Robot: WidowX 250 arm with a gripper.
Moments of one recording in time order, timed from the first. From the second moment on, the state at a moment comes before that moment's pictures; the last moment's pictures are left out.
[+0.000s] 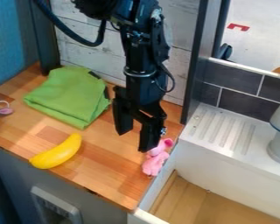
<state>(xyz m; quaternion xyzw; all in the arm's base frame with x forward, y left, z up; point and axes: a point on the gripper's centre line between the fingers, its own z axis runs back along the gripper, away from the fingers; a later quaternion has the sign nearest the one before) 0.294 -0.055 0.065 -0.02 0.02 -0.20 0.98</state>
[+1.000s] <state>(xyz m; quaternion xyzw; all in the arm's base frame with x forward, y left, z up) 0.326 -0.089 0.028 0.01 0.06 -0.19 0.98</state>
